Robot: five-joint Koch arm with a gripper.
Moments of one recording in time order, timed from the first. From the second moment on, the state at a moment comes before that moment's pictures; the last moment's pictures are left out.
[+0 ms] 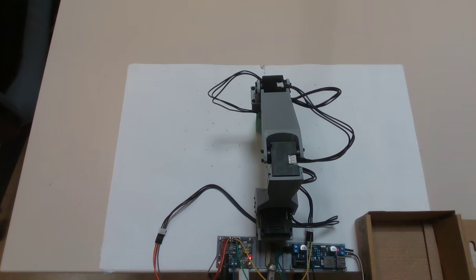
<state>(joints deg) -2.5 83.5 80.6 62.5 8.3</state>
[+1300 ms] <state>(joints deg) -4.4 78.6 81.7 59.7 9.1</state>
